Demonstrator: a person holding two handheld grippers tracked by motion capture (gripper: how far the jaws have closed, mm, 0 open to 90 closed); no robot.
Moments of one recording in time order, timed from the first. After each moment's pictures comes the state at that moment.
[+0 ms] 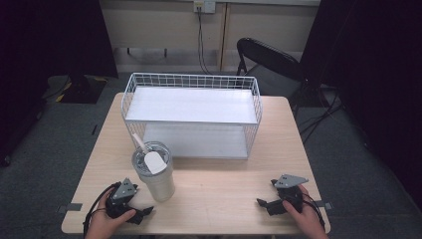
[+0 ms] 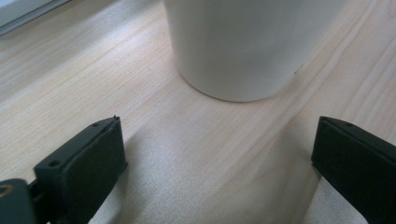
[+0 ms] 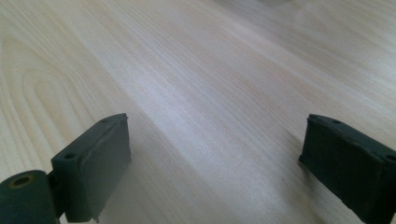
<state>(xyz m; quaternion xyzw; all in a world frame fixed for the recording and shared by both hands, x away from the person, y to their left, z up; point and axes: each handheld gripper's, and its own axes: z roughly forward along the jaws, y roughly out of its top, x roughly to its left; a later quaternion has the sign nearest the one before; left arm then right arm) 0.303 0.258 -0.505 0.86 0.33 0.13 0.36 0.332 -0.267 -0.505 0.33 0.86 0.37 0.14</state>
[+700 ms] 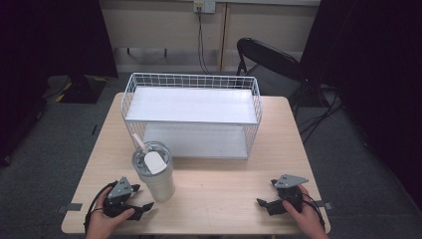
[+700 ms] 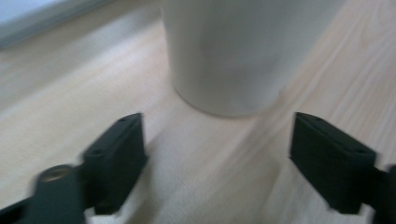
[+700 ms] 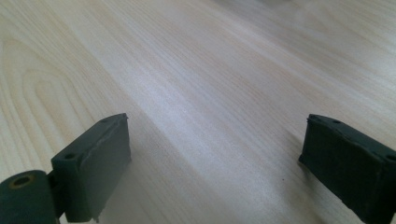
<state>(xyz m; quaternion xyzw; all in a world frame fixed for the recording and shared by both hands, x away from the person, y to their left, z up) 0.300 0.262 -0.495 0.84 0.34 0.13 0.41 0.332 -0.267 -0.505 0.33 0.86 0.37 0.14</state>
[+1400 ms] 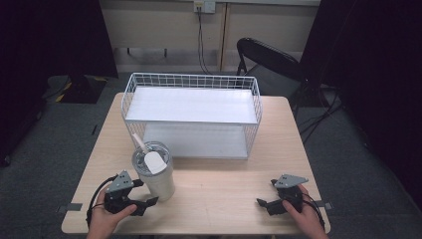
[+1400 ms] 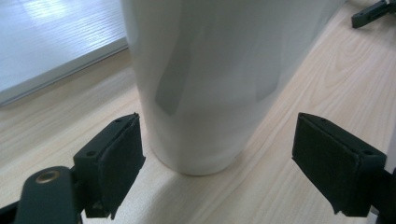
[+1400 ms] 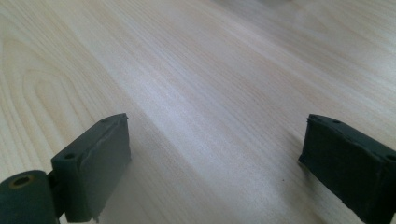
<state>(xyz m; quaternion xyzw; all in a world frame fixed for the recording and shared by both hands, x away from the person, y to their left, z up) 0.302 0.248 -0.465 0.82 0.34 0.12 0.45 0.333 -0.267 -0.505 0.33 0.86 0.37 0.14</state>
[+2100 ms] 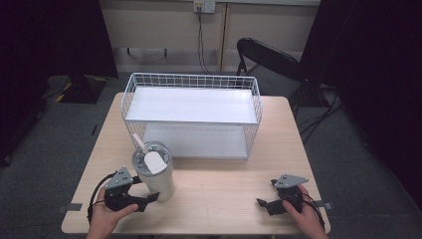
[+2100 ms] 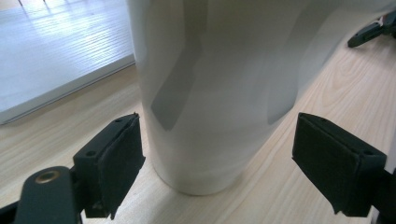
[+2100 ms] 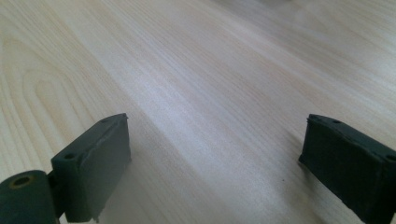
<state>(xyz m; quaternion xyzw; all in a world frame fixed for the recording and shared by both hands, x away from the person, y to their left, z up) 0.307 0.248 -0.459 0.80 0.35 0.12 0.47 0.333 -0.267 -0.505 0.33 0.86 0.37 0.14</state>
